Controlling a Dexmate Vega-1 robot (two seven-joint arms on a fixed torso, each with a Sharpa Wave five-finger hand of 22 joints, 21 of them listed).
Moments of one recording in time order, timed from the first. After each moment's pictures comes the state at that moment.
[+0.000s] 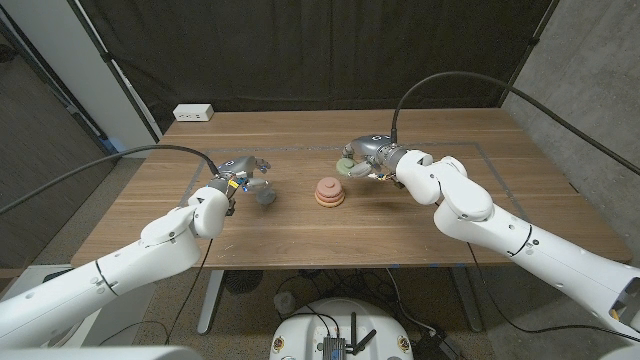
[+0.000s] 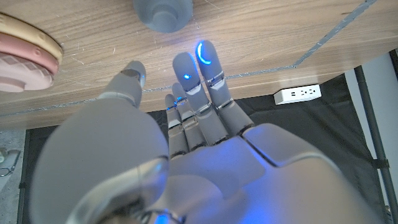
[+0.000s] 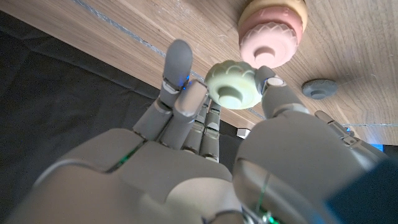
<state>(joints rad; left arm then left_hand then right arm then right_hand) 1.04 1.03 0.52 -2.17 0.35 0.68 0.19 0.90 0.02 0.37 -0.16 0.34 0.51 -0.01 0.22 0.24 0.60 -0.13 0.22 0.56 1.00 -0.16 1.34 0.56 0.75 -0.08 1.49 0.19 -0.71 -0.77 -0.79 -2.18 -0.85 -0.49 0.45 0.82 -0.07 0.60 -0.19 0.33 0.55 -0.02 0.31 0.27 0.61 -0.06 0.24 0.67 1.20 -0.22 1.53 1.23 1.10 -0.20 1.49 0.21</state>
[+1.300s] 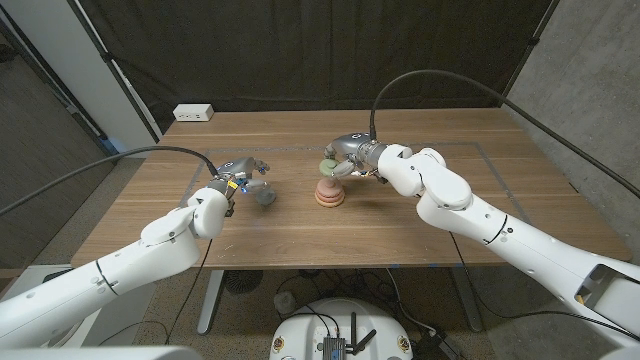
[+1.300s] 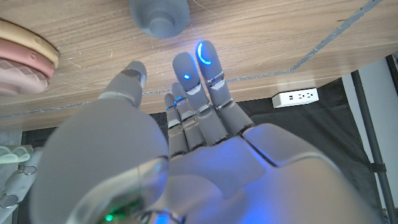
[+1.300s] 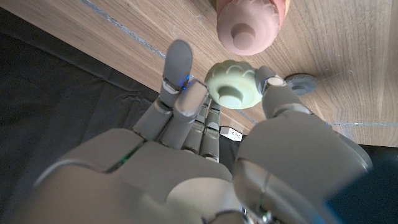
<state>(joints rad) 1.04 1.03 0.52 -2.15 0.34 0.67 0.19 0.90 0.02 0.38 -0.17 0.34 0.52 -0.01 0.22 0.25 0.61 -0.14 0.22 0.56 1.01 -0.16 1.34 0.56 0.75 -0.08 1.50 0.19 -0.64 -0.67 -0.83 -2.09 -0.88 -0.40 0.51 0.82 -0.07 0.60 -0.19 0.33 0.55 -0.01 0.31 0.27 0.62 -0.06 0.23 0.69 1.20 -0.22 1.53 1.23 1.10 -0.20 1.49 0.21</state>
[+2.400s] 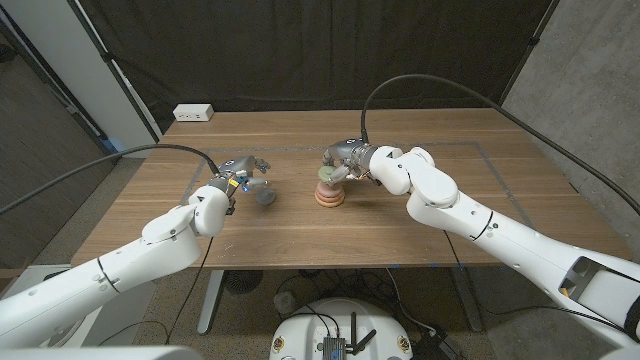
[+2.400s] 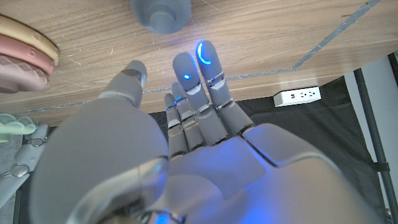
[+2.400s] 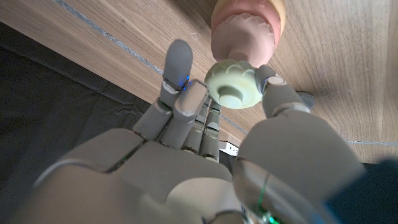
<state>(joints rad) 1.02 1.03 0.53 -2.15 0.35 0.68 0.18 0.90 0.01 0.39 -0.16 0.34 0.52 -0.01 0.22 0.25 0.61 -0.13 0.22 0.57 1.01 -0.16 1.34 0.56 0.75 -0.08 1.50 0.19 -0.60 -0.63 -0.89 -2.02 -0.92 -0.42 0.58 0.83 -0.07 0.60 -0.19 0.34 0.56 -0.02 0.31 0.27 0.63 -0.07 0.22 0.69 1.20 -0.22 1.53 1.23 1.10 -0.20 1.49 0.20</state>
